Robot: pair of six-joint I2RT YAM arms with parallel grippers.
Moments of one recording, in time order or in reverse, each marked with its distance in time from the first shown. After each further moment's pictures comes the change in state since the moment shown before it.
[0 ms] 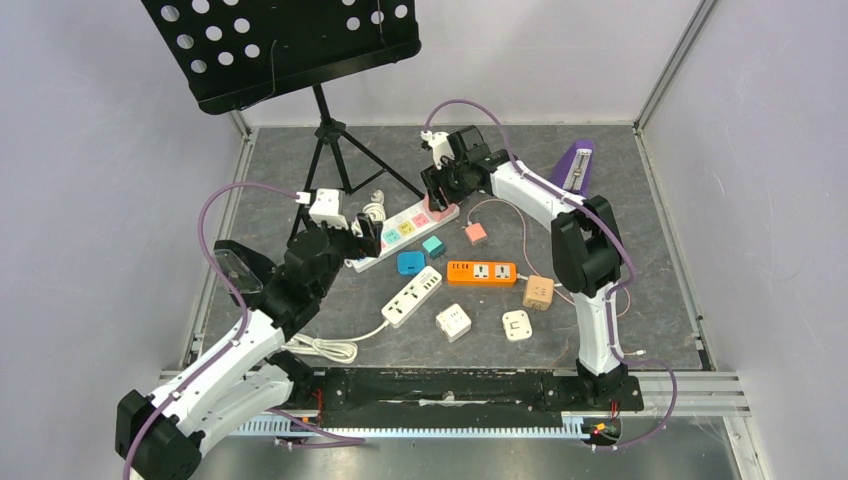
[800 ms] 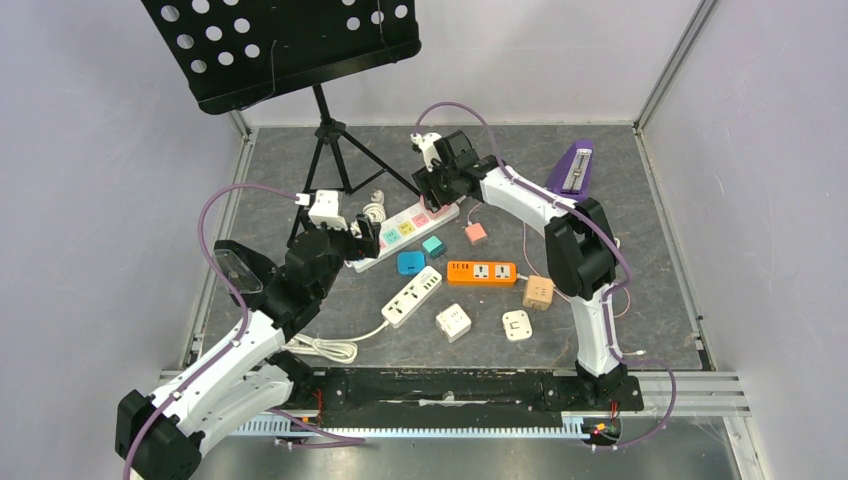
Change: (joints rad) left arm 0.000 -0.007 -0.014 -0.003 -0.024 -0.001; right arm 0.055 0.005 -0.002 0.049 0.175 0.009
